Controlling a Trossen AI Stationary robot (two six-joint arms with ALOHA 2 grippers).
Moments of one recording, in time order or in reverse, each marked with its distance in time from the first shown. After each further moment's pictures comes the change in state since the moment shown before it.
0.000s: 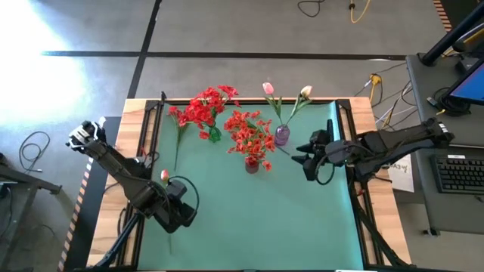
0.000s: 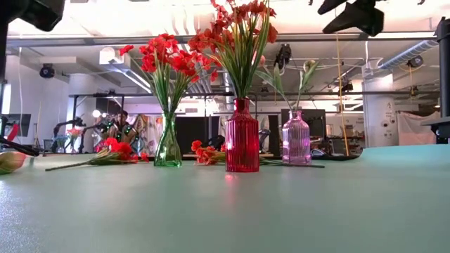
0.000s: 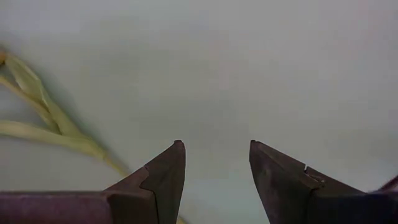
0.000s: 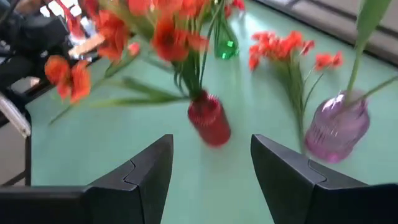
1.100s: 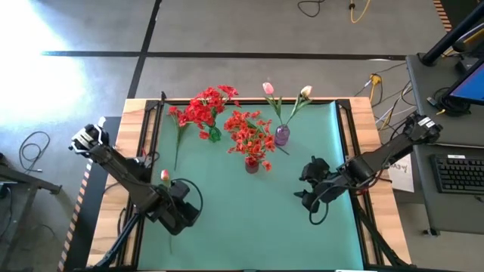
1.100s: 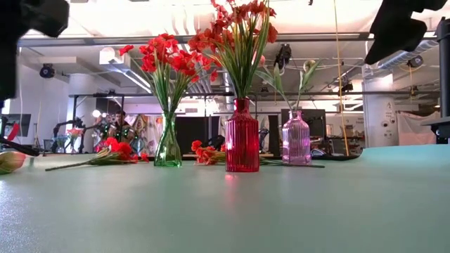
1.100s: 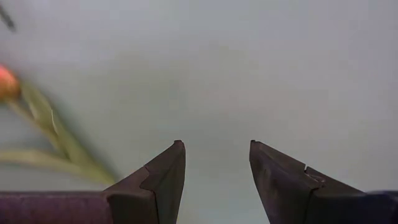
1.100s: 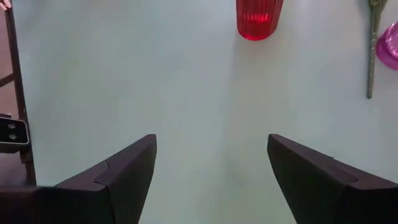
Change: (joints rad) left arm 0.007 0.064 0.000 -0.009 -0.075 0.042; right arm 0.275 0.193 -0.050 -0.083 -0.062 0.192
